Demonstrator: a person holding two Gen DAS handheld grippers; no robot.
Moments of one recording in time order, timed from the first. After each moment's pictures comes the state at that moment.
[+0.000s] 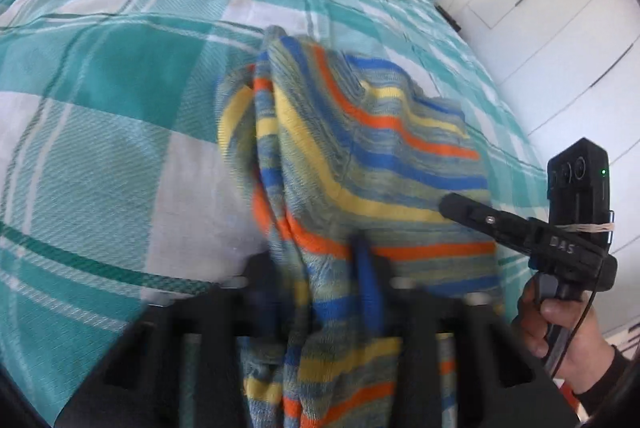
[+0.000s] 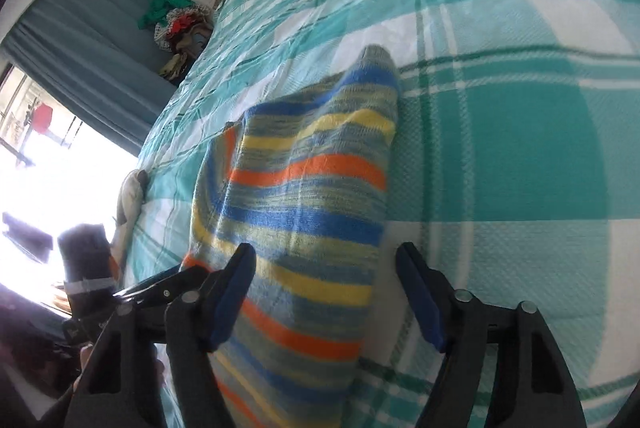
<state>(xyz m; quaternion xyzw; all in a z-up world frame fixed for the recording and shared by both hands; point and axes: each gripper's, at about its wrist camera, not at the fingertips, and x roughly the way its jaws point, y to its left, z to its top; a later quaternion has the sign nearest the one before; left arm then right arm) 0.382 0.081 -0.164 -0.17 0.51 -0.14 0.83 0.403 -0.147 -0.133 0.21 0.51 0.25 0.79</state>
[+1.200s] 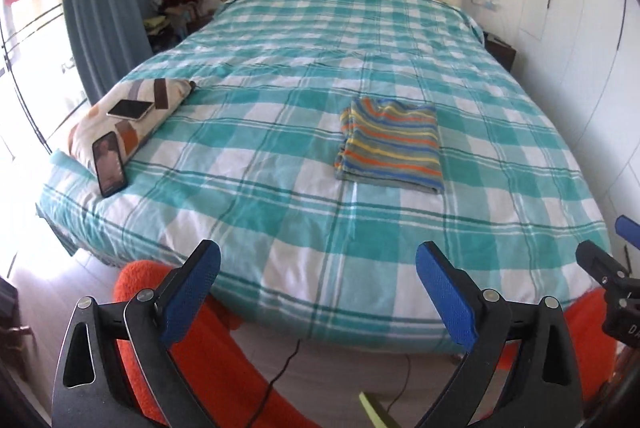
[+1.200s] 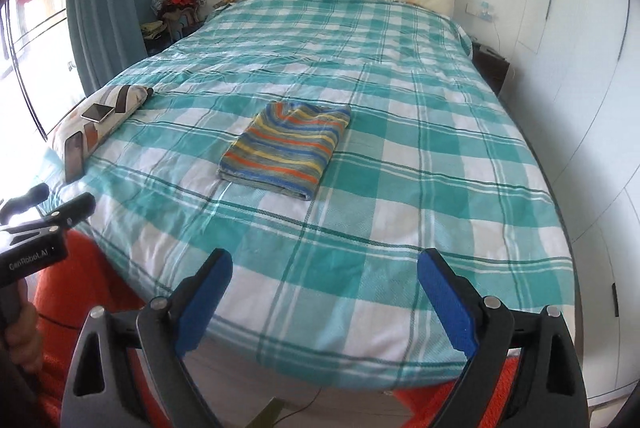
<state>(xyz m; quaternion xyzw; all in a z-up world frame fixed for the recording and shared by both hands) -0.023 0.016 0.048 -0.02 0.41 0.08 0.91 -0.033 -0.183 0.110 -0.06 0.40 0.09 0.91</state>
